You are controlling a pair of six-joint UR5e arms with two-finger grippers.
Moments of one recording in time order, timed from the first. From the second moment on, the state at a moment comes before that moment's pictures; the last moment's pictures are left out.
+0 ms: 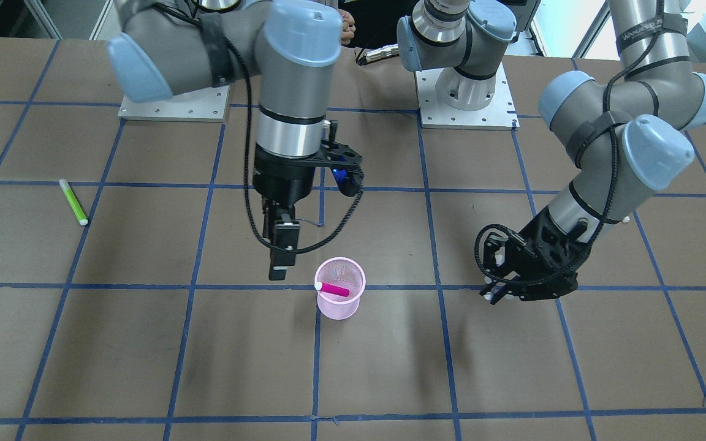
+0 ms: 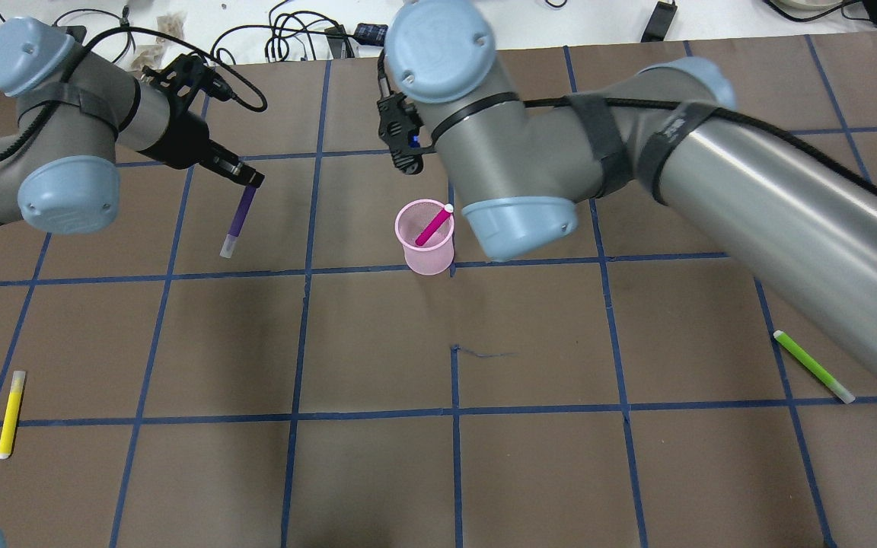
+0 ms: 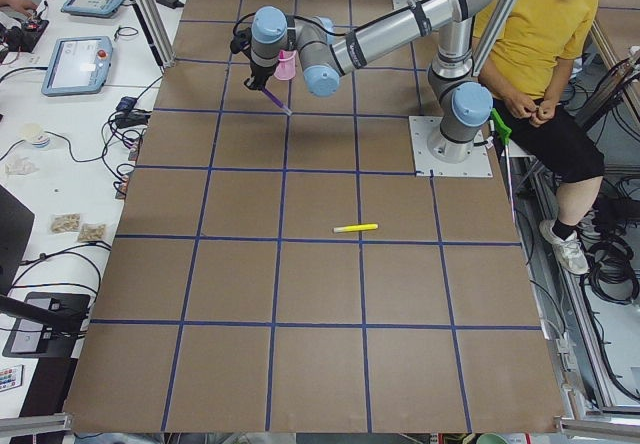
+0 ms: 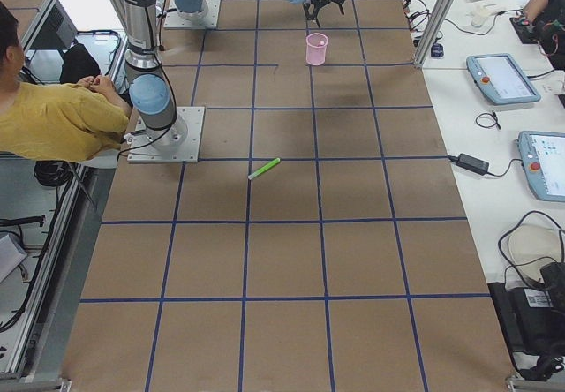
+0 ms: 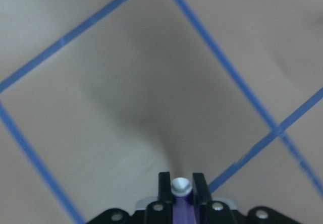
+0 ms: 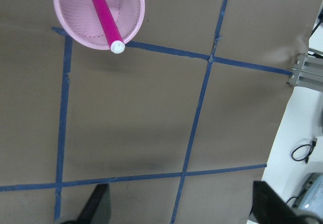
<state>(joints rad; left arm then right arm) -1.40 -1.82 -1.77 -0.95 1.16 0.80 1.91 -1.32 1.60 -2.21 -1.82 -1.41</state>
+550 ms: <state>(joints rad) -1.57 -1.85 -1.75 -0.66 1.05 0.25 1.61 -1.52 1.61 -1.89 -1.52 -1.22</state>
